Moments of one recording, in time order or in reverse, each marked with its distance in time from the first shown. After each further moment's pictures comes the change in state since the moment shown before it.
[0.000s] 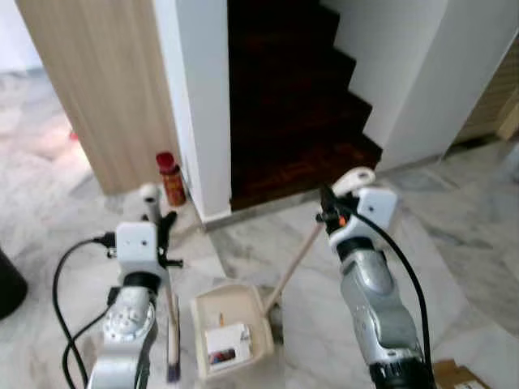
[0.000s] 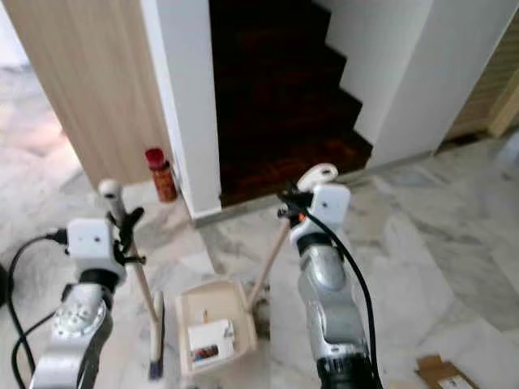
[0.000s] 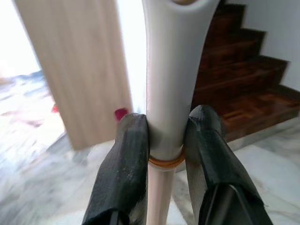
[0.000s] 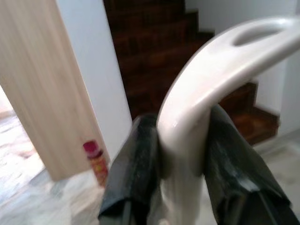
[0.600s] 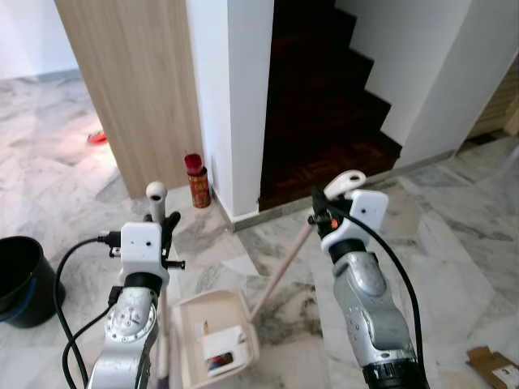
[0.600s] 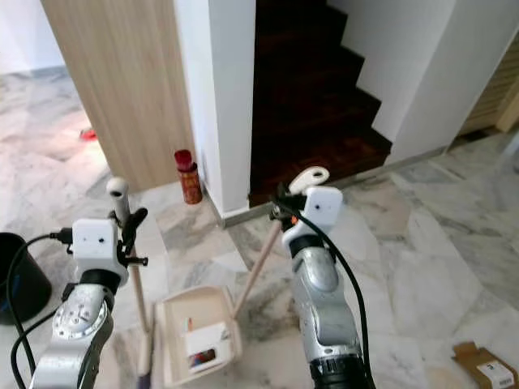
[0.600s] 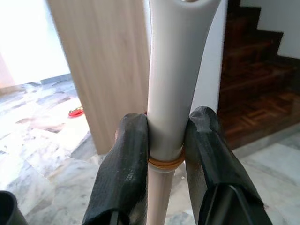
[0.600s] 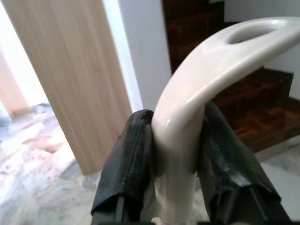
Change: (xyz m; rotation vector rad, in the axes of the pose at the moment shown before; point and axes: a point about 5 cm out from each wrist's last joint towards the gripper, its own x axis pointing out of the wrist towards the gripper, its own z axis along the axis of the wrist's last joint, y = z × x) left arm 0.002 -0.006 0.007 0.019 -0.024 -0.034; right arm 0.000 0.007 0.000 0.035 -0.003 0.021
